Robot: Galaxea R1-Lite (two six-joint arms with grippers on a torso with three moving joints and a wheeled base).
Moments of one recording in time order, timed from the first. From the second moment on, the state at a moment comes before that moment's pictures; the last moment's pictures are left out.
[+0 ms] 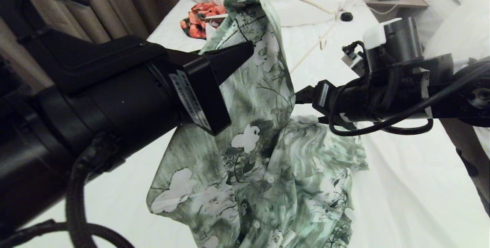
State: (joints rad) left arm -1.06 1.34 -0.91 -0.68 0.28 0.09; right arm 0.56 1.77 -1.47 0.15 0.06 0.71
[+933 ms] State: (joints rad) left arm -1.07 1.34 -0.91 -0.68 0.28 0.09; right arm 0.58 1.80 -1.45 0.03 0.05 0.77
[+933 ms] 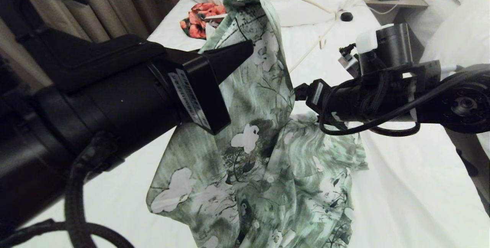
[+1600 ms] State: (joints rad) left arm -1.06 1.34 -0.90 -0.67 0.28 0.09; right arm 0.61 1.81 -1.41 0.00 0.06 0.79
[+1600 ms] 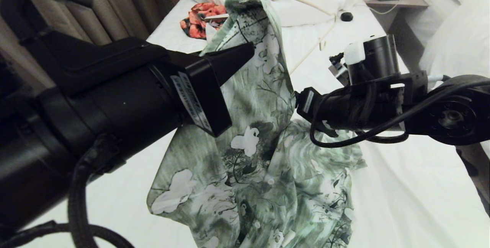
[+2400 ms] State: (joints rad) left arm -1.06 1.35 -0.91 -0.67 0.28 0.10; right arm 0.62 1.82 -1.42 0.00 0.06 0.81
